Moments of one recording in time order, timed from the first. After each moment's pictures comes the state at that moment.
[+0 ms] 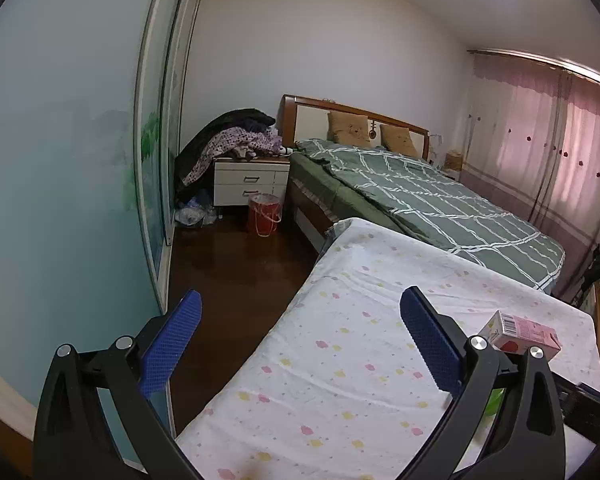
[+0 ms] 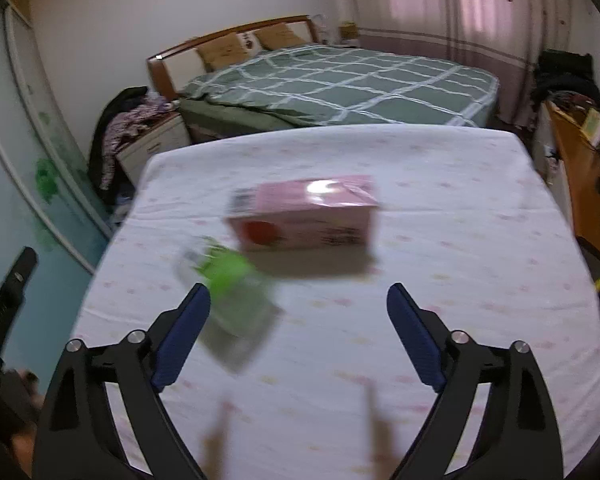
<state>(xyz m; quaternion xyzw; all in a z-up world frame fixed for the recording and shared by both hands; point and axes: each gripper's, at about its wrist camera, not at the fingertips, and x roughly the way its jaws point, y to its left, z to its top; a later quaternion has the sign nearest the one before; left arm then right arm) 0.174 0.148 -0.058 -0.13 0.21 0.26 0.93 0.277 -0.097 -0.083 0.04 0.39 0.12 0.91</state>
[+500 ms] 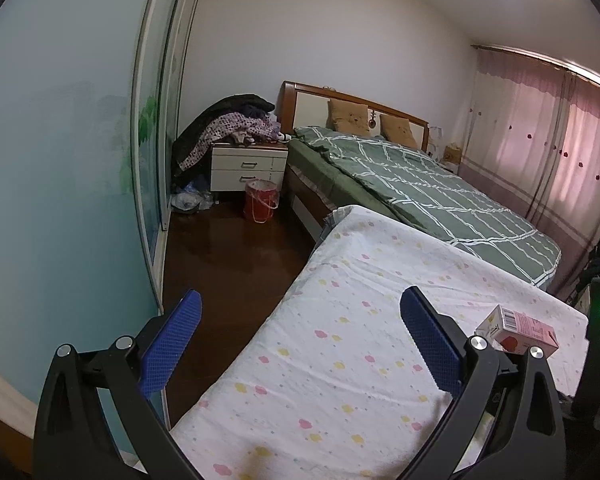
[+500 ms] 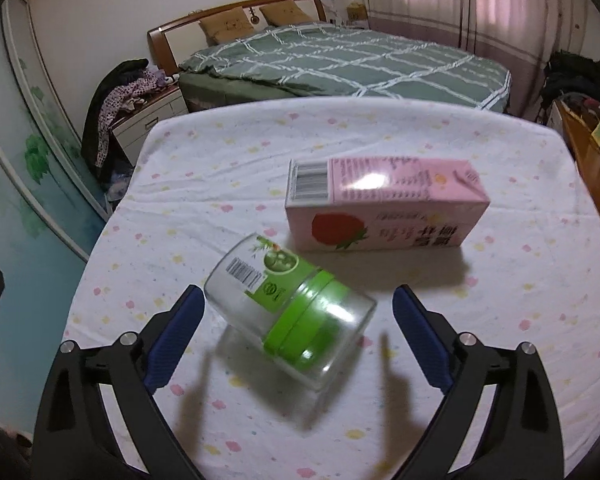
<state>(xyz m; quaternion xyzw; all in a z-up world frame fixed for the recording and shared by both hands) 0.179 0.145 -0.062 -0.15 0.22 0.25 0.93 0.312 -0.051 -0.120 0.02 0.43 0.10 0.90</state>
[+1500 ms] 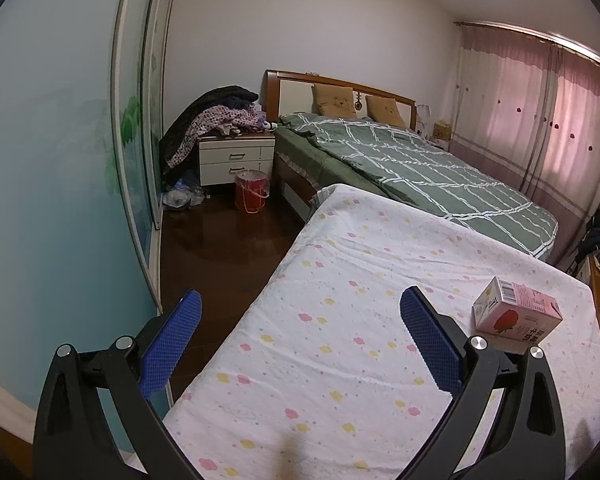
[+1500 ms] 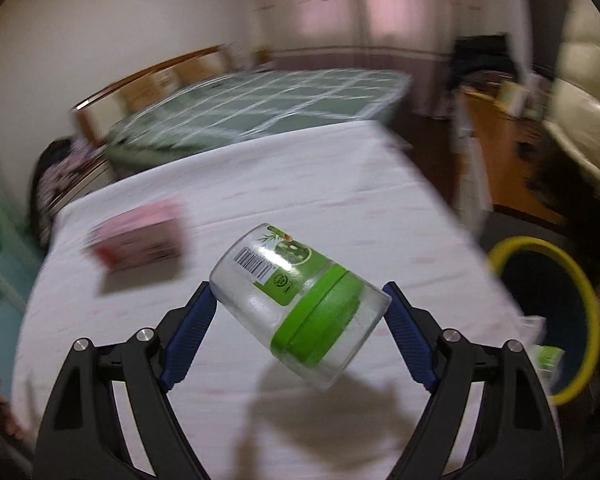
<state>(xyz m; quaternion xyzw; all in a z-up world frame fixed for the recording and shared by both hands) 0.193 0.126 -0.069 -0.12 0.25 0.23 0.93 0.227 -0.290 -0.093 0.10 0.35 -0.09 0.93</state>
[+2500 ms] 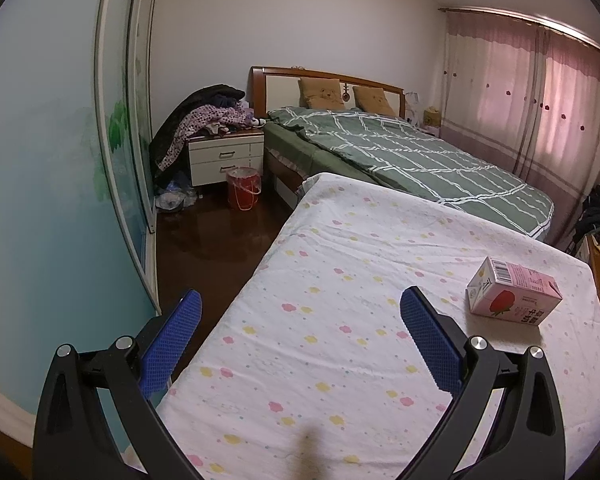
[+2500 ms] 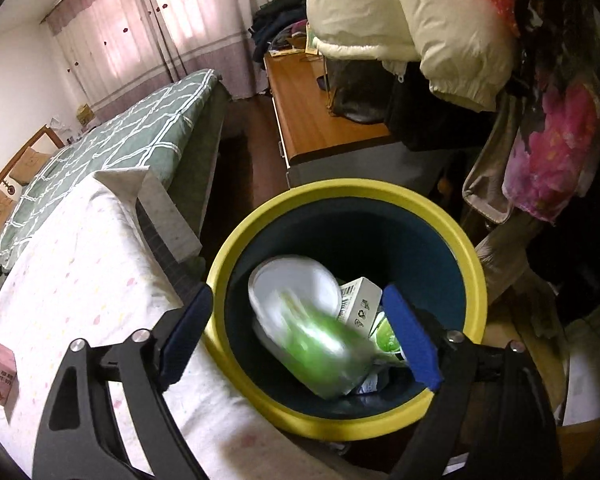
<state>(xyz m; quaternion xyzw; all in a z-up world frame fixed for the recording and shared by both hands) 0.200 0.115 -0.074 -0.10 0.27 0.21 0.93 0.186 -0.462 -0.133 0.24 0.34 -0.32 0.85</state>
